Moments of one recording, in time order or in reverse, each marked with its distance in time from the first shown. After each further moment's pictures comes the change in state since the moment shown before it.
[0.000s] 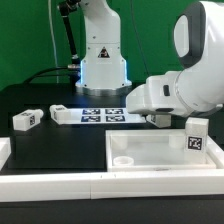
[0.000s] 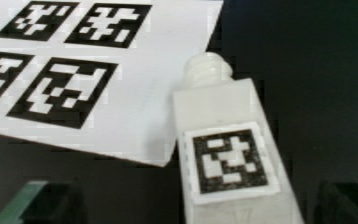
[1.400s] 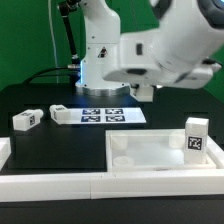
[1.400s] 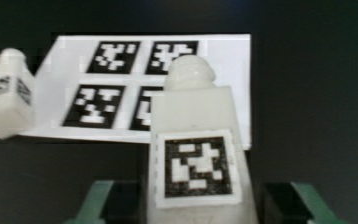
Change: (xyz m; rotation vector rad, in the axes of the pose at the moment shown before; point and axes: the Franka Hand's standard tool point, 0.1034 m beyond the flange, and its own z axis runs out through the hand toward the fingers) arm -0.043 0.077 -0.081 0.118 0.013 0.089
